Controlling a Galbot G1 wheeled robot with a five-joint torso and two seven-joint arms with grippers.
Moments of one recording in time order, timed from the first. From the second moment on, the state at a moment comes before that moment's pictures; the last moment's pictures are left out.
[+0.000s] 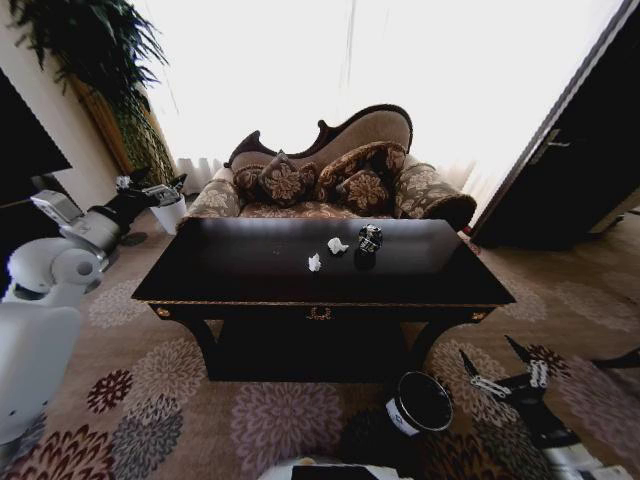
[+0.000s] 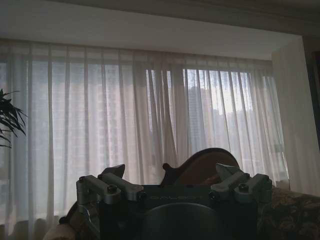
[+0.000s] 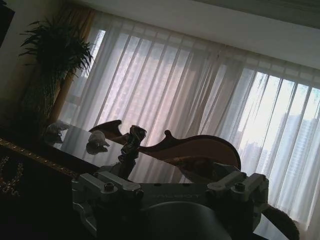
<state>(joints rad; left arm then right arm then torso) 0.78 -0.69 -0.68 -1.85 -0.91 0.31 0.19 -2.17 0.99 1.02 2.06 0.43 0.72 -0.09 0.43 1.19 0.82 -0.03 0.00</state>
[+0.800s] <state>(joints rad) 1.00 -0.76 -0.75 -2.09 -0.93 0.39 0.03 -1.91 0.95 0.96 2.41 0.55 0.34 0.08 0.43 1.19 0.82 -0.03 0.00</state>
